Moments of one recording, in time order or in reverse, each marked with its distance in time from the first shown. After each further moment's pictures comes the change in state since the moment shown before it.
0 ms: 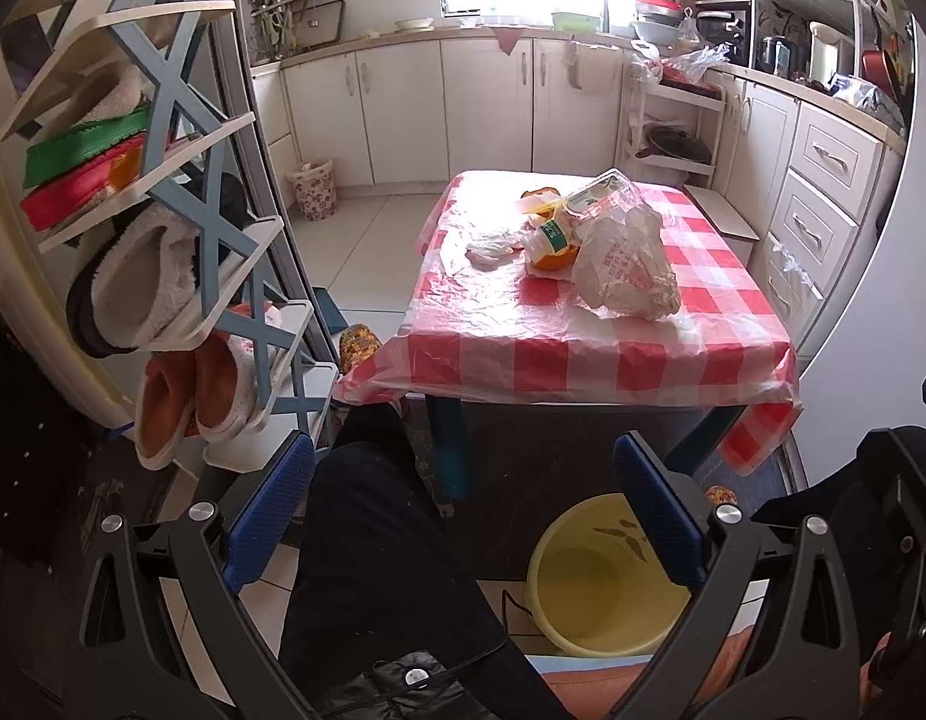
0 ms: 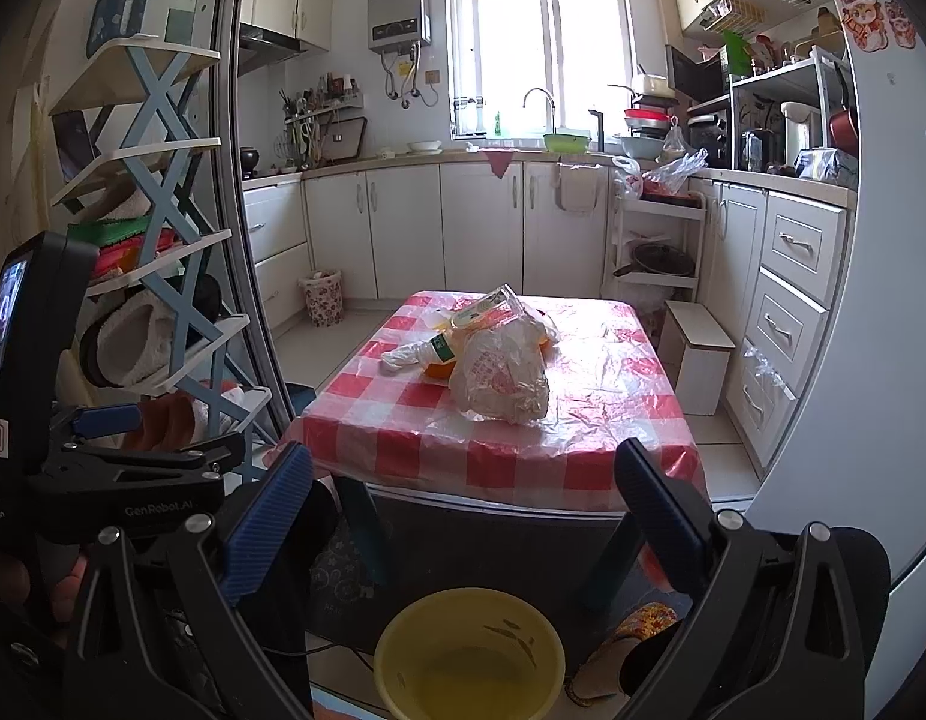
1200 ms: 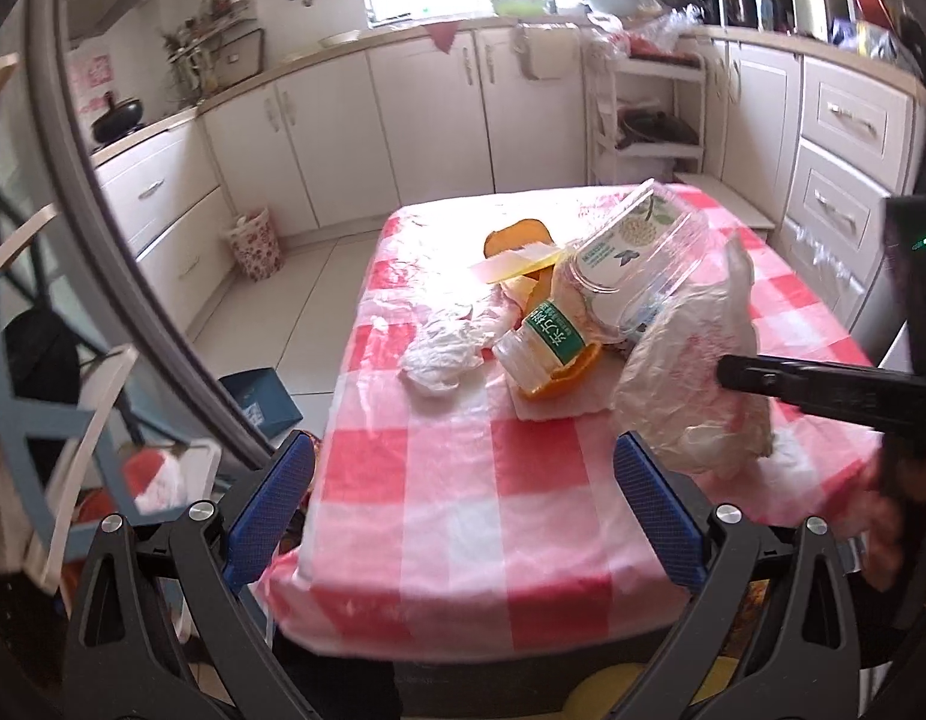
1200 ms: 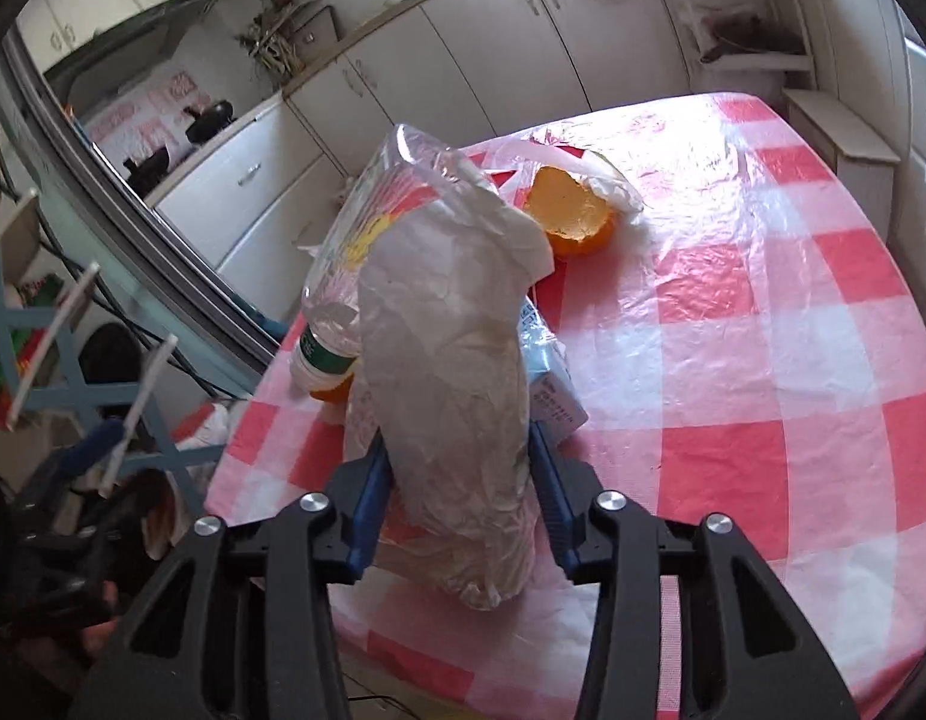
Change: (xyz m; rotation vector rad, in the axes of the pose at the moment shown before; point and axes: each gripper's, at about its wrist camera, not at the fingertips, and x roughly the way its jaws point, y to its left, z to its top) left arm 0.232 -0.060 0.129 0.162 -0.041 -0.030; right arm 0.329 -0.120 0.034 0.306 0.395 0.364
